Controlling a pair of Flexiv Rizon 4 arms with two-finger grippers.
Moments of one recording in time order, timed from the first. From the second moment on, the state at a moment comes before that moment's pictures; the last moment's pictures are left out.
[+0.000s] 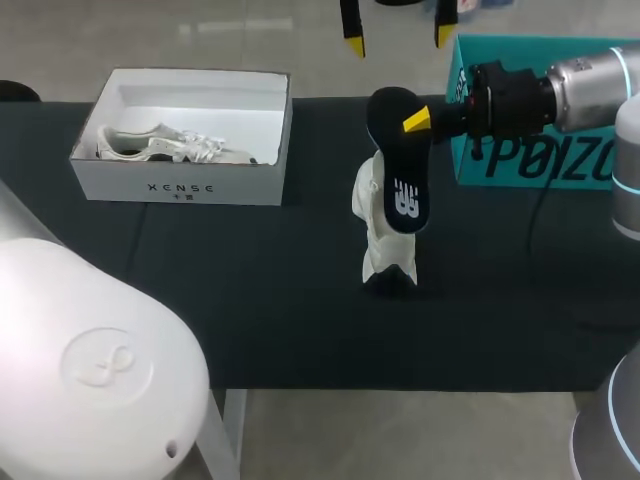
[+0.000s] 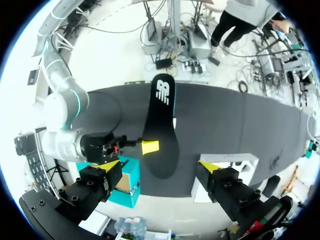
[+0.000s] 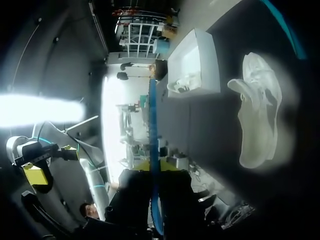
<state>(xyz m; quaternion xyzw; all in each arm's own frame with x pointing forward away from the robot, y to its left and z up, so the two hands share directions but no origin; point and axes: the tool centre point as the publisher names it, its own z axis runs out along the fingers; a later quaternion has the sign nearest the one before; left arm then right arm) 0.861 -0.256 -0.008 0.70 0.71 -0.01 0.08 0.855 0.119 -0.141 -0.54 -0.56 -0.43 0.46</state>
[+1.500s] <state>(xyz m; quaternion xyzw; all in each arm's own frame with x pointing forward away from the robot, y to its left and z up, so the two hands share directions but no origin) 0.862 -0.252 -0.035 0.62 0.74 -0.16 0.20 0.863 0.099 -0.133 -0.54 -0.55 -0.45 0.45</state>
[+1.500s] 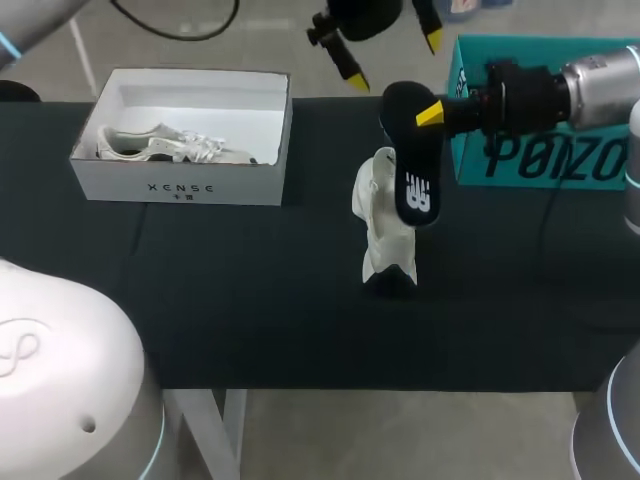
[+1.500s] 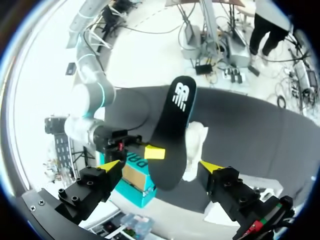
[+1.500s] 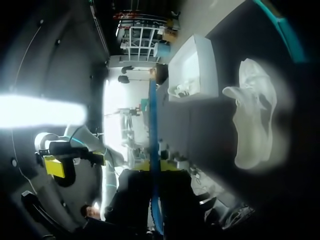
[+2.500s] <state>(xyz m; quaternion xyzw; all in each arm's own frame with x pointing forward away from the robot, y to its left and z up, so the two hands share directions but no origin) 0.865 -0.244 -0.060 0.54 0.66 -0.31 0.42 0.859 0.080 -0.100 -0.51 -0.50 -0.51 0.49</state>
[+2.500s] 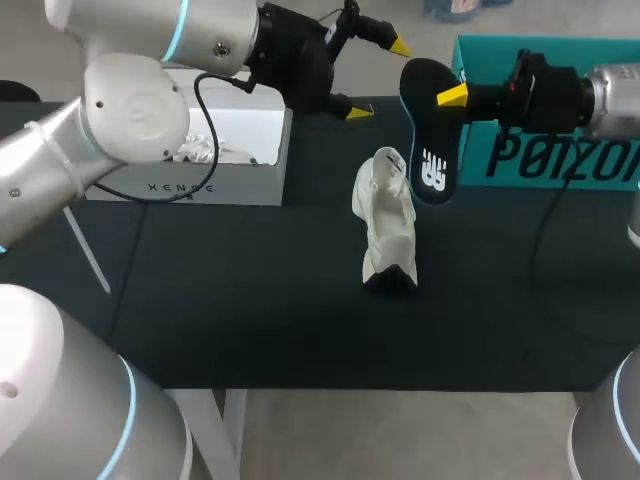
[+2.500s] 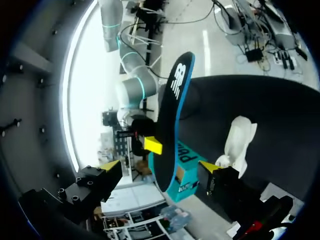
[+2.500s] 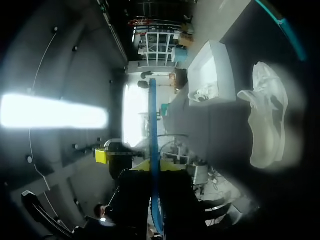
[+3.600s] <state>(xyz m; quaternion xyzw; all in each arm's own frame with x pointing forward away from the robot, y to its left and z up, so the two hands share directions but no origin) 0.868 -0.280 -0.082 0.50 0.58 -0.40 0.51 0.847 0.102 -0.094 -0.50 -0.49 -0.50 0.51</state>
